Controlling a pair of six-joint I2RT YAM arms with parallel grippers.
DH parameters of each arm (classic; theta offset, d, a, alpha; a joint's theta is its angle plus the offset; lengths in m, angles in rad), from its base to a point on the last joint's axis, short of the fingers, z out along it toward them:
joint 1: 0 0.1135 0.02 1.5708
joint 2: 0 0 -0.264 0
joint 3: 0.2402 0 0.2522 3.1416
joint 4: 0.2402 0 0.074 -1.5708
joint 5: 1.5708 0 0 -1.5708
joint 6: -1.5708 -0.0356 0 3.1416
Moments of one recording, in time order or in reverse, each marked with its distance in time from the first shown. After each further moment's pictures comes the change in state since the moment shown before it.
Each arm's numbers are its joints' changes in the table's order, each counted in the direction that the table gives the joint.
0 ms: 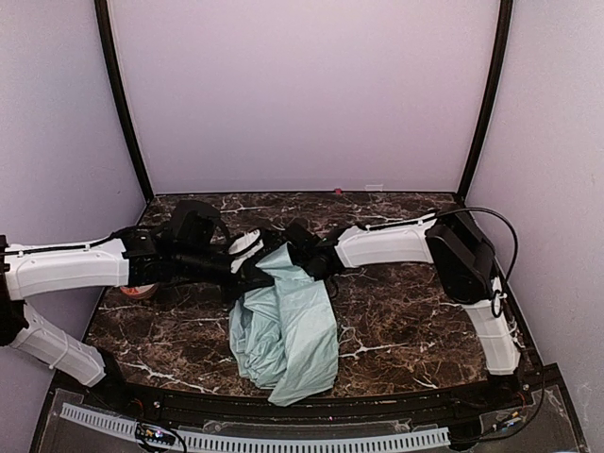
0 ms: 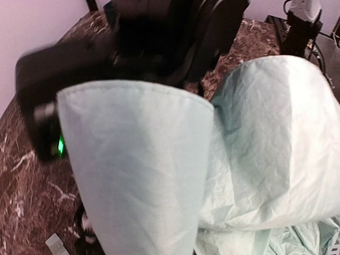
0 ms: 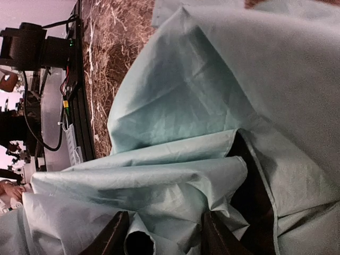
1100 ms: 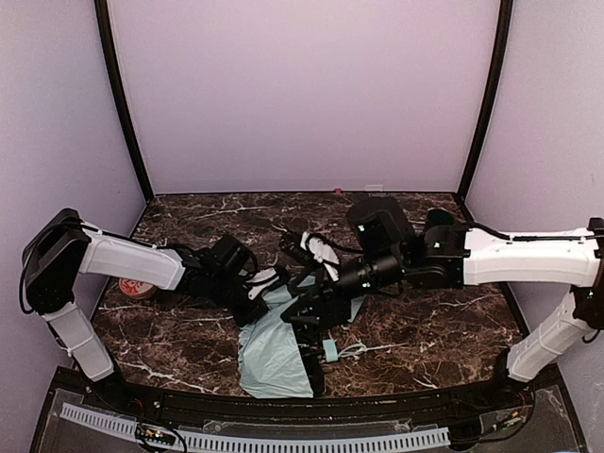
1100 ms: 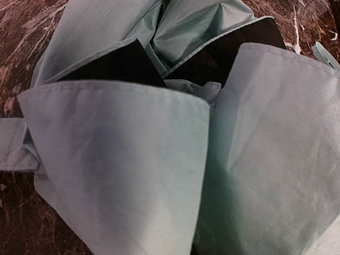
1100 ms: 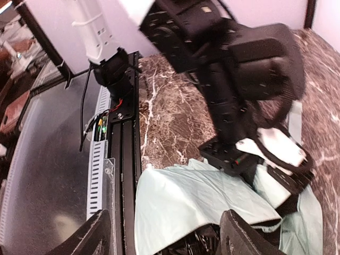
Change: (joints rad) left arm 0.053 -0.371 -0.034 -0.023 -0.020 0.173; right arm 0.103 0.829 -0.586 -0.342 0.329 0.091
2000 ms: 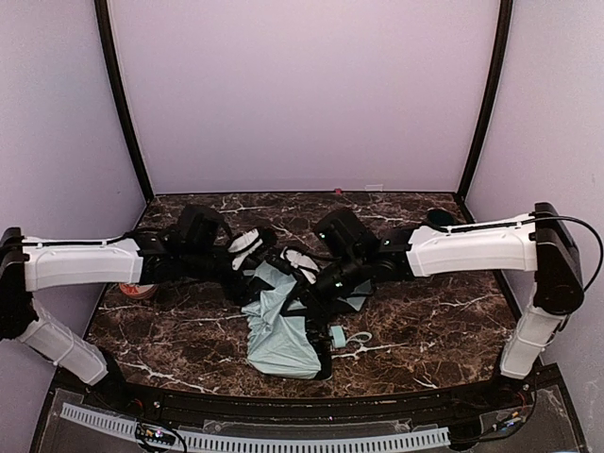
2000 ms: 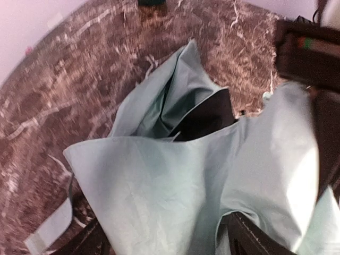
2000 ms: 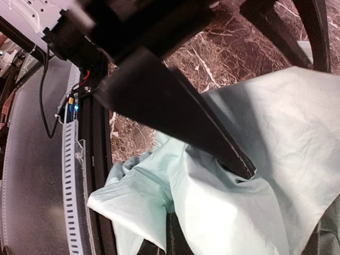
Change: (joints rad) left arm 0.026 0.234 0.002 -0.034 -0.015 -0.085; right arm -0.025 -0.308 0.103 0.040 -0.062 0.021
